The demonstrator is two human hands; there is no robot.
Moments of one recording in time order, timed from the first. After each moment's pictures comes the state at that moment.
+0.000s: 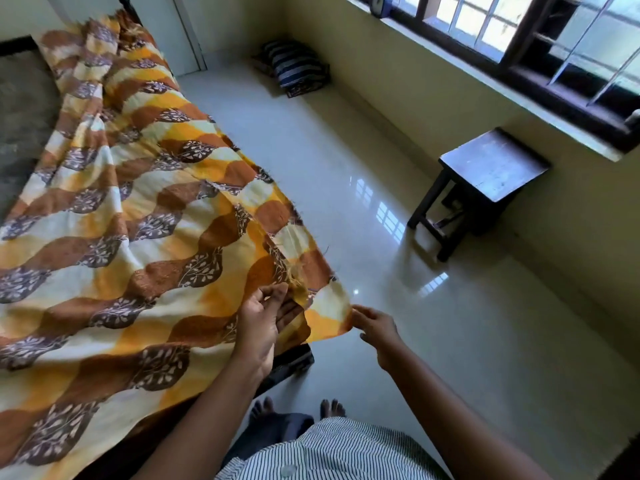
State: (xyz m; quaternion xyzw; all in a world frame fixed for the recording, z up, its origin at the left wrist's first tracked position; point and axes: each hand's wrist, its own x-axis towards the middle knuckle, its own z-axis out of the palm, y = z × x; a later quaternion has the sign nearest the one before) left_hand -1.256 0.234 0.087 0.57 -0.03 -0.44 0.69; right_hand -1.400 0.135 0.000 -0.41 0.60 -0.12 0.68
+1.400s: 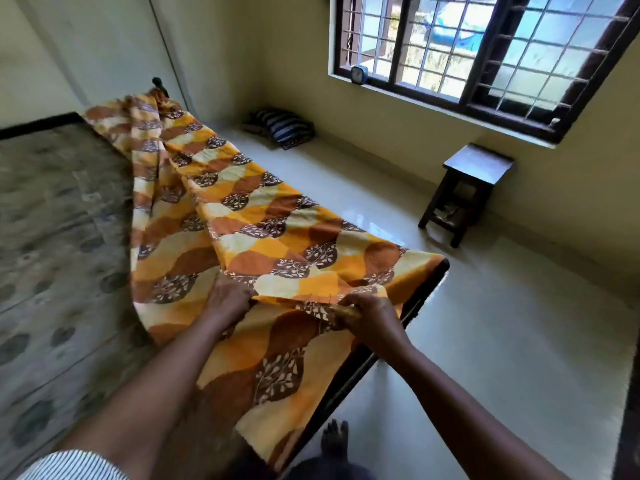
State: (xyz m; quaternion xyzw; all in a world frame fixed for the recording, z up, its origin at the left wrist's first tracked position) left_hand -0.841 0.528 0.051 0.74 -0.67 0.00 -0.09; right_hand -1.119 0.525 0.110 -0.77 0.52 -0.20 0.31
